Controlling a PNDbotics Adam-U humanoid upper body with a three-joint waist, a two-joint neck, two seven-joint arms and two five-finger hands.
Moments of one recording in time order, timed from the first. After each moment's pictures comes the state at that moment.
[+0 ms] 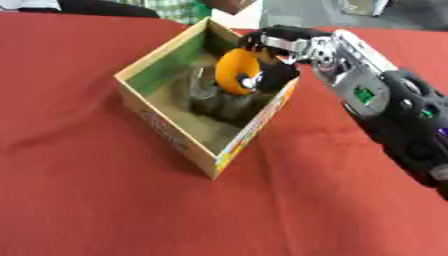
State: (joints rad) left arm -0.46 0.49 0.05 -1.98 -0.20 0.18 0.37; right arm -1.12 -0.47 0.47 -1.30 0.61 0.23 0.53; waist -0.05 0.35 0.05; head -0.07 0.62
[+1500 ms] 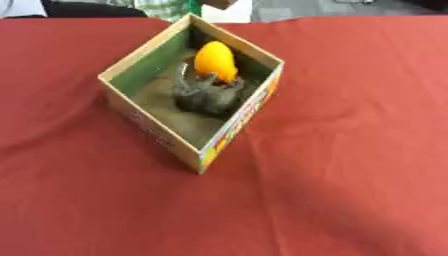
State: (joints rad) left arm -0.42 0.49 0.08 -1.98 -0.17 0.14 0.46; right arm -0.78 -0.68 0.16 -1.98 0.20 0.26 -0.01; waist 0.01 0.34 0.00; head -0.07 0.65
